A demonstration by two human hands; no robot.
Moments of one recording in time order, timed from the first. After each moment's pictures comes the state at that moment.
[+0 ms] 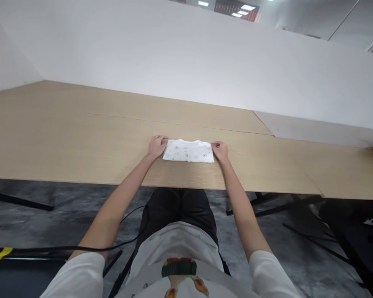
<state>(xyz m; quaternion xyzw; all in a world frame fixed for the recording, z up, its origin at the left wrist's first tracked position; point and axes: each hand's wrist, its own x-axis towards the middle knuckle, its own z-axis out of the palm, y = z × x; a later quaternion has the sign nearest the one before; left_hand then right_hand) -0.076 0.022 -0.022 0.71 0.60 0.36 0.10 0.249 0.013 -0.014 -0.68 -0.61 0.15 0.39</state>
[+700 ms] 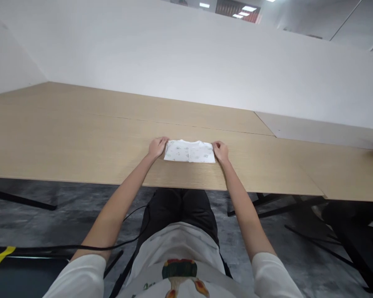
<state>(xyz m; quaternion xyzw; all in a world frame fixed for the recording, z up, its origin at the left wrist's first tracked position) -0.080 0.023 -0.027 0.66 0.60 0.41 0.18 0.245 0.009 -0.011 -0.68 -0.62 0.11 0.37</state>
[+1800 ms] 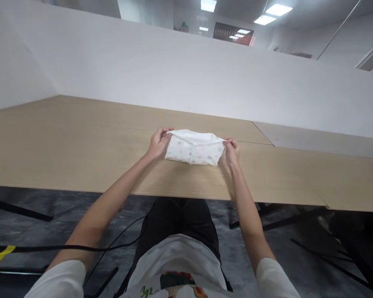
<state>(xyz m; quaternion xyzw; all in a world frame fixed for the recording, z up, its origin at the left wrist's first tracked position) -0.063 -0.003 0.061 0.69 0.38 0.58 0.19 0.242 -0.009 0.051 -0.38 -0.51 0.30 0.71</state>
